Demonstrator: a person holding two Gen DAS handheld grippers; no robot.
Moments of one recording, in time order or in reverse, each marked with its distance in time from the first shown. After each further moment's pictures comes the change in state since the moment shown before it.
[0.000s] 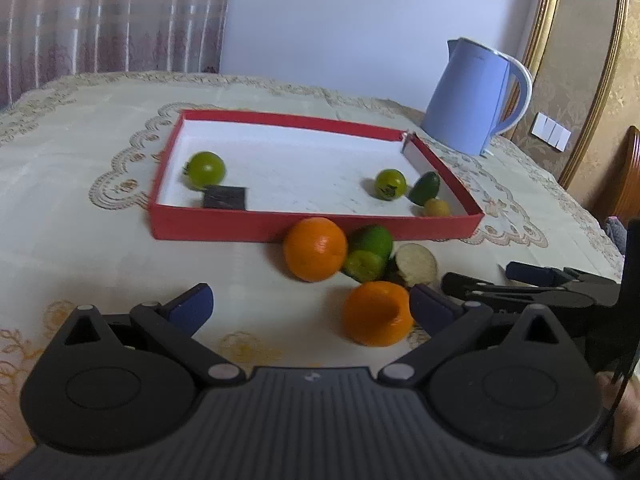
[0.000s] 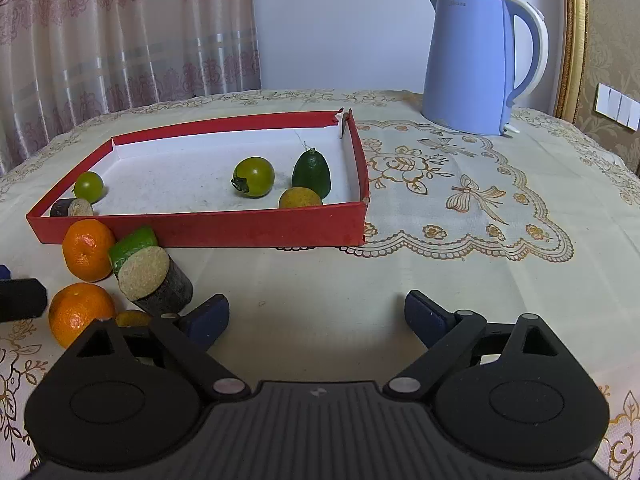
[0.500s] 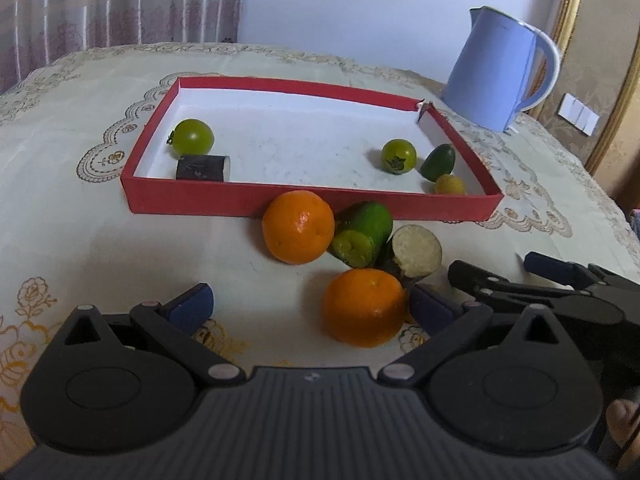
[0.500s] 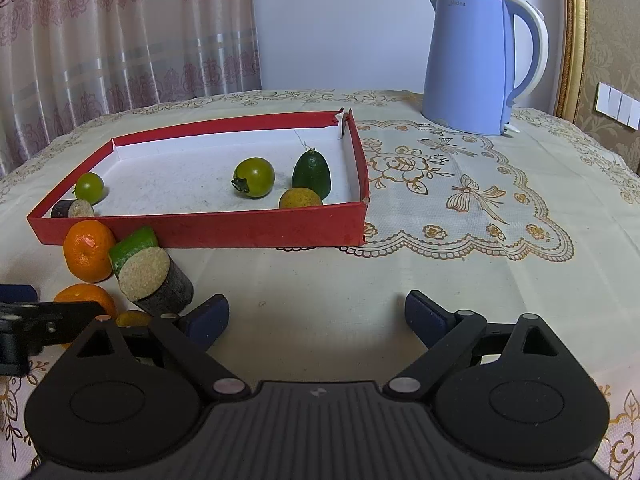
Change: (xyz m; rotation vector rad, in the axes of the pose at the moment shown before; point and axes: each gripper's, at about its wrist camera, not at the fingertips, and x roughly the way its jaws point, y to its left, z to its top) left arm 0.029 -0.022 0.000 -0.028 0.083 0.088; right arm 0.001 0.000 0.000 0.001 0.000 0.001
